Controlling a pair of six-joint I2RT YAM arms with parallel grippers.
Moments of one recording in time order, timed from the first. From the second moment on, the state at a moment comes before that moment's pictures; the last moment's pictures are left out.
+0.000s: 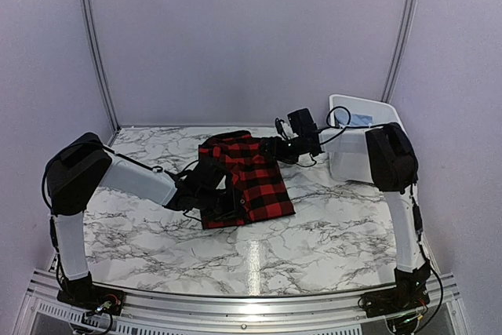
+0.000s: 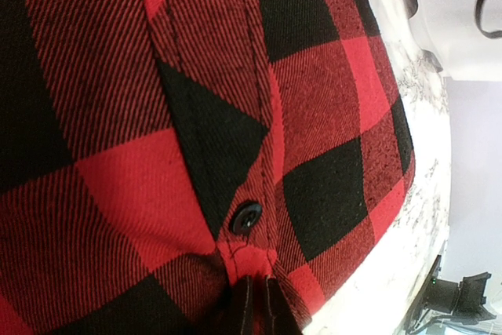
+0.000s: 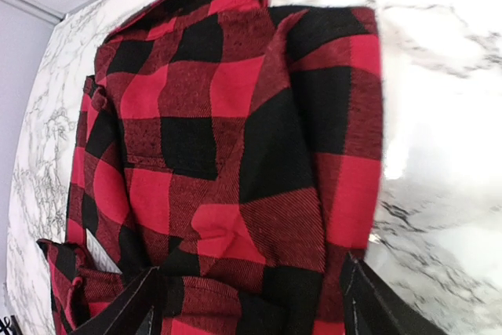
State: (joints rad) left arm -0.85 1.98 1.08 0.11 0.22 -0.93; right arm 0.47 2.33 1.76 -0.18 -0.33 0.47
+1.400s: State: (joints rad) left arm -0.67 2.09 1.45 -0.13 0.12 -0.77; right arm 0.59 2.43 1.79 -0.04 -0.65 0.60
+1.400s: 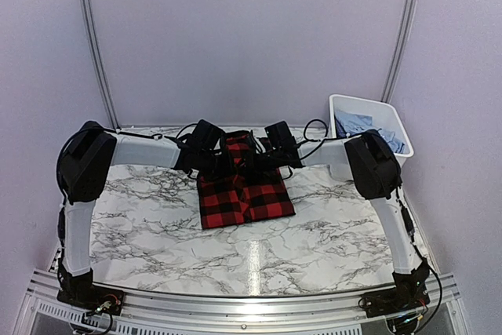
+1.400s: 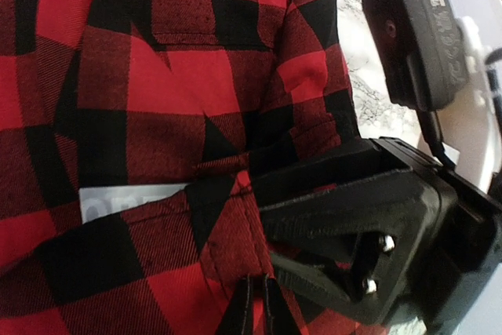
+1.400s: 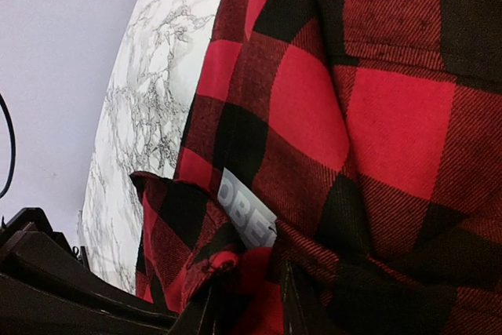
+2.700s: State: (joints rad) left arm -0.54 1.94 1.32 -0.21 -0.03 -0.72; right arm 0.48 2.17 1.60 -0.25 -0.18 0.33
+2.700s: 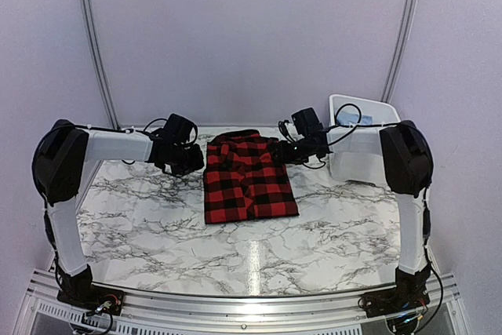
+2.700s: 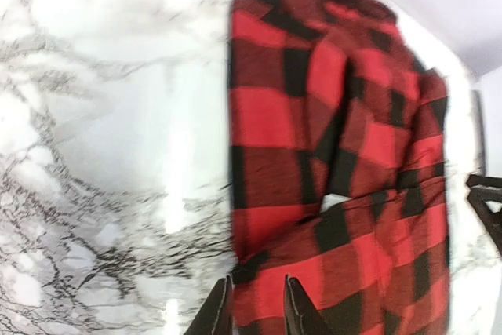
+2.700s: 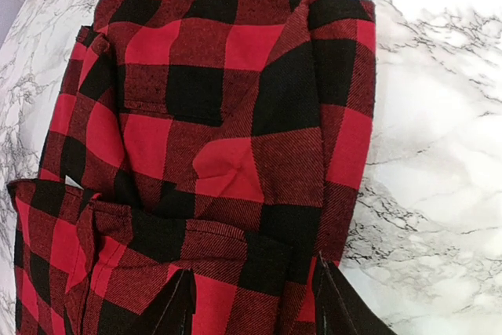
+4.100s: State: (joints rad) left arm -0.52 2.11 1.39 -0.15 0.07 -0.73; right arm 0.51 2.24 1.66 -0.32 -0.12 0.27
